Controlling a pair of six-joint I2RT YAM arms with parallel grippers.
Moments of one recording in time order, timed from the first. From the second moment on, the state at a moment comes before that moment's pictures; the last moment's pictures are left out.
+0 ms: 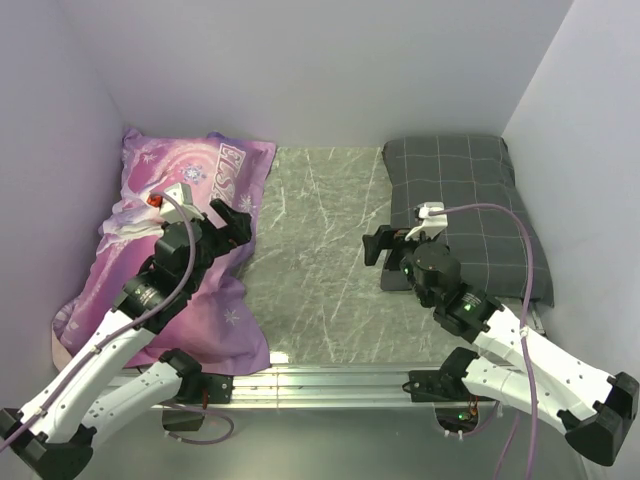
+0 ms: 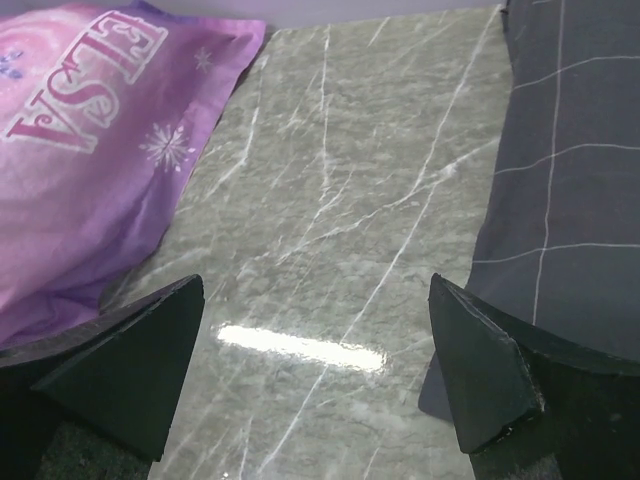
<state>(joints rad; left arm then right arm) -0.58 0.76 0.88 -0.39 -0.46 -0.69 0.79 0.78 0.68 -0.12 0.51 0.41</state>
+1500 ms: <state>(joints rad) -0.16 0.97 0.98 -0.74 -0.73 -0.79 0.82 2.26 1.52 0.47 -0.36 0.94</state>
